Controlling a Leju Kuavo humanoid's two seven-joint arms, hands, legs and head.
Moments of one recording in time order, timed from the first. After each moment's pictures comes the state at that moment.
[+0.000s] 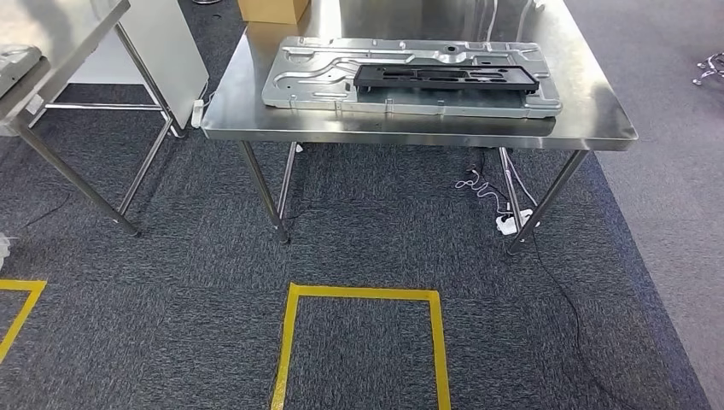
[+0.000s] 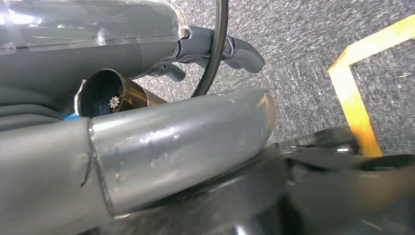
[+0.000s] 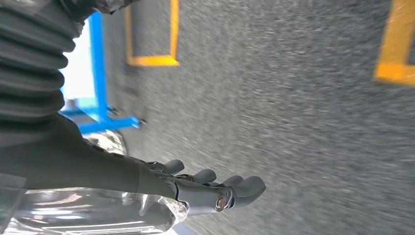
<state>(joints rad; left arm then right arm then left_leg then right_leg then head) -0.13 -0.05 -1.53 -0.13 1.15 0.41 -0.03 -0.05 0.12 -0.42 -0.21 0.75 -0.31 0.19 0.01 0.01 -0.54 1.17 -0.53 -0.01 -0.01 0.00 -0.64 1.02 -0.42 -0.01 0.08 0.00</state>
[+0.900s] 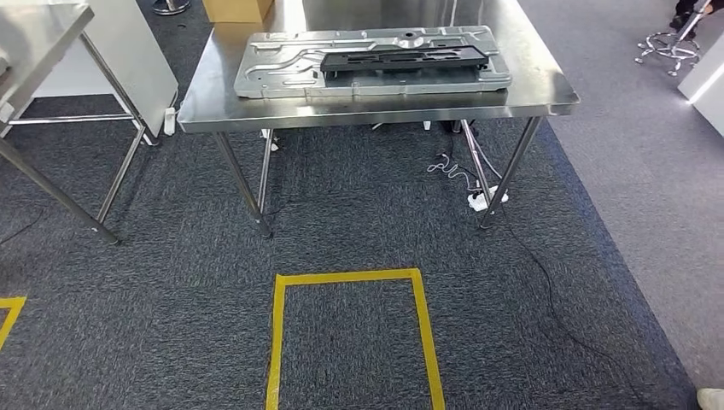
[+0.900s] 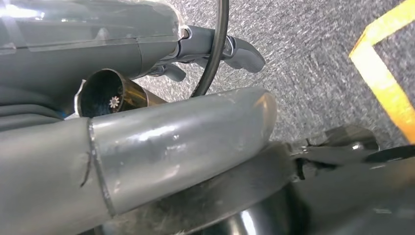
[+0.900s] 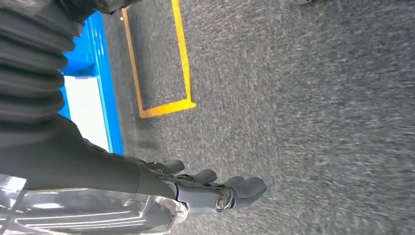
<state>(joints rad) -0.13 -0.05 -1.55 -0.13 1.10 0.40 0.00 -0.06 0.15 -0.54 -0.20 0.70 -0.33 0.20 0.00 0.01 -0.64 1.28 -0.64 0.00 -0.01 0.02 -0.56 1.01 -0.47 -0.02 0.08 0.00</state>
